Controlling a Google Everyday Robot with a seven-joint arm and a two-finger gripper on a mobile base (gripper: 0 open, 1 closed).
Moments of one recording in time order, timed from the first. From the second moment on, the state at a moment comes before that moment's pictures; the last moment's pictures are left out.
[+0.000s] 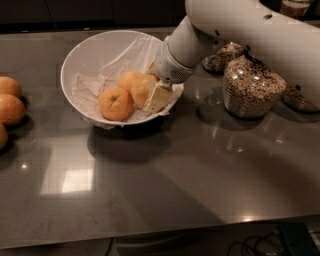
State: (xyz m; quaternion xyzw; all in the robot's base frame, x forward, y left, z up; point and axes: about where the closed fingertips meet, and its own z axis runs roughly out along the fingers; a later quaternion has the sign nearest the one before) arm 0.595 0.013 0.891 -0.70 0.65 0.08 0.30
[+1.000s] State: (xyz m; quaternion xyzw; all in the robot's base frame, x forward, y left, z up) arm 0.595 0.011 0.898 -0.70 0.65 0.06 0.30
